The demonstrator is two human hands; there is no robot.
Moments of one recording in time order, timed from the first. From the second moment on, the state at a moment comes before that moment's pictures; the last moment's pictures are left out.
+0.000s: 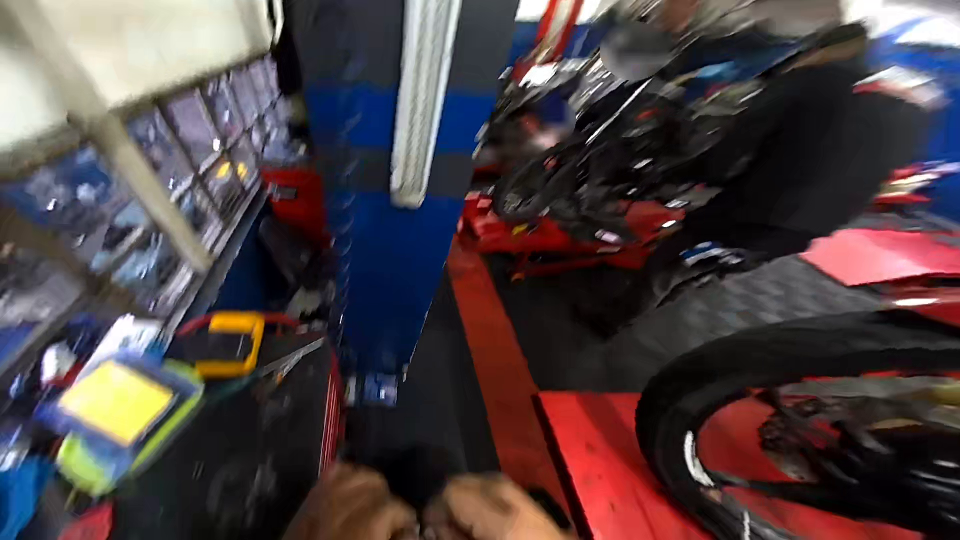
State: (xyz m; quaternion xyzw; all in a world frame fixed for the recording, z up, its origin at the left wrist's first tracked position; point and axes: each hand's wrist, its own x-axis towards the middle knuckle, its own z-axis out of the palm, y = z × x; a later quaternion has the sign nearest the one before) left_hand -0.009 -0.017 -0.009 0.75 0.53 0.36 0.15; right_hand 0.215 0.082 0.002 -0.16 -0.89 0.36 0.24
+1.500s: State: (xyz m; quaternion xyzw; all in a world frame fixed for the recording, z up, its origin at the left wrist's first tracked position) left_hand -0.007 -0.043 -0.033 0.60 0.55 0.46 0.34; right_hand 0.237 0.090 0.004 -0.17 -0.88 0.35 0.26
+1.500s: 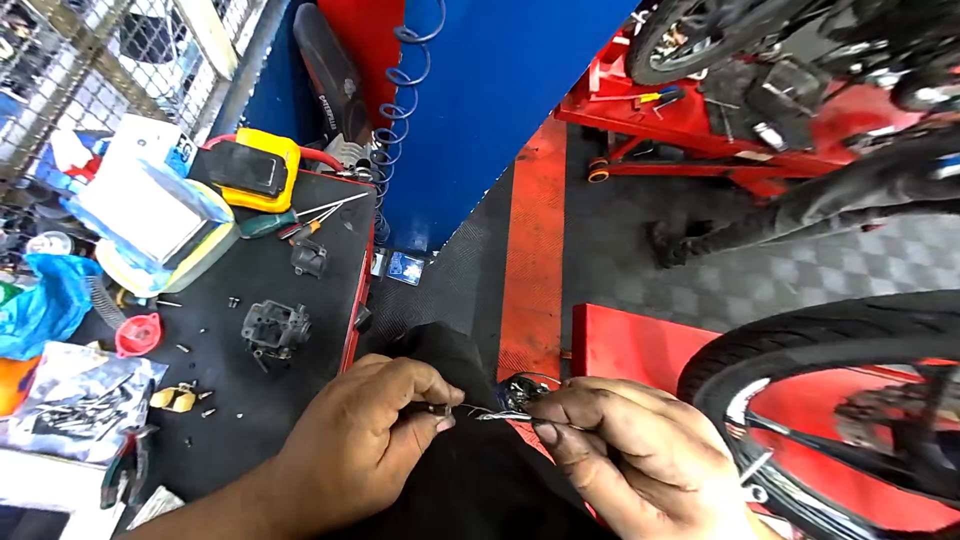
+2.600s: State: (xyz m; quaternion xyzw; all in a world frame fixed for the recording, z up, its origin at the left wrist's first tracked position) left_hand -0.006 -0.048 -0.034 0.61 0.55 0.49 0.29; right_hand 0.234 0.084 0.009 -0.12 -0.93 0.19 0.30
